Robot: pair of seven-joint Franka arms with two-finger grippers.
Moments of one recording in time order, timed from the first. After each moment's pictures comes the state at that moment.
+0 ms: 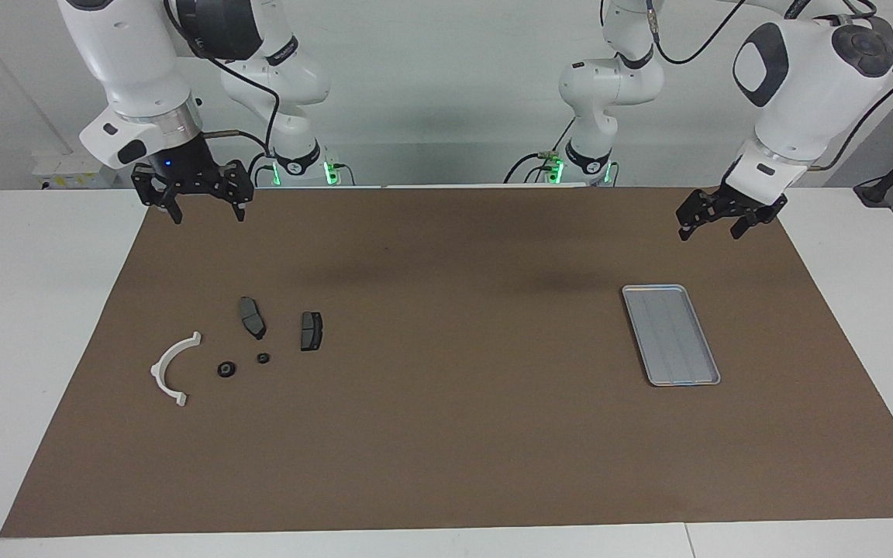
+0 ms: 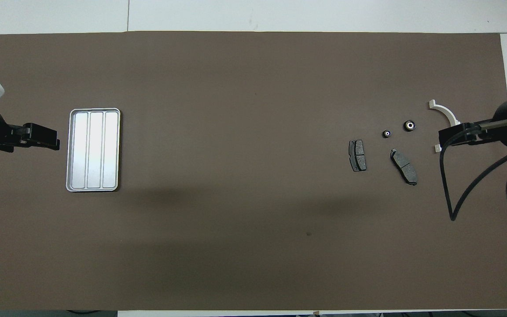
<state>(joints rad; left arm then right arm) -0.02 -0.02 -0.01 -1.73 -0.02 1.68 0.00 -0.05 -0.06 0.10 -1.68 -0.05 1.63 -0.02</state>
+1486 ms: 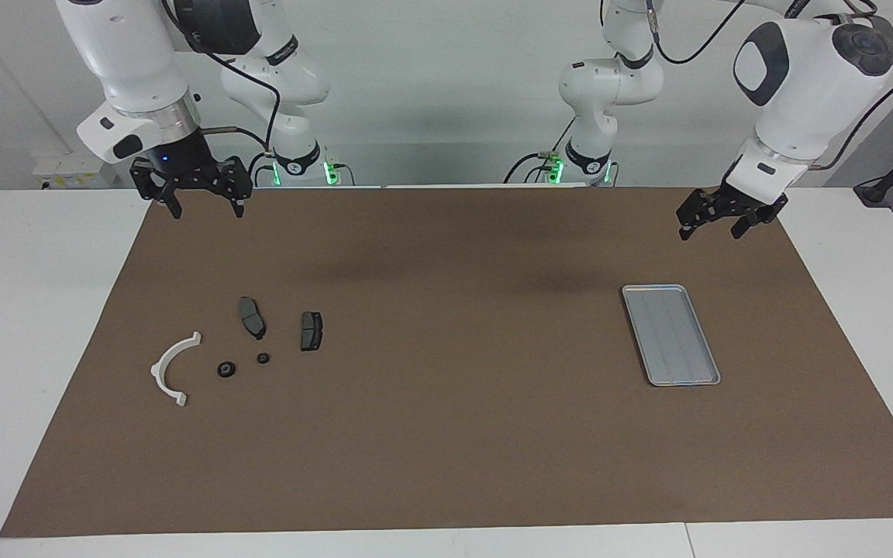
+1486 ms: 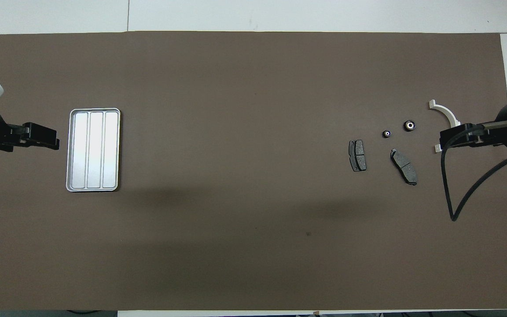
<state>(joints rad) -0.02 -0.02 -0.01 -1.73 -0.02 1.68 0.00 -0.05 -0.06 0.09 -1.68 -0.01 1.61 0.02</state>
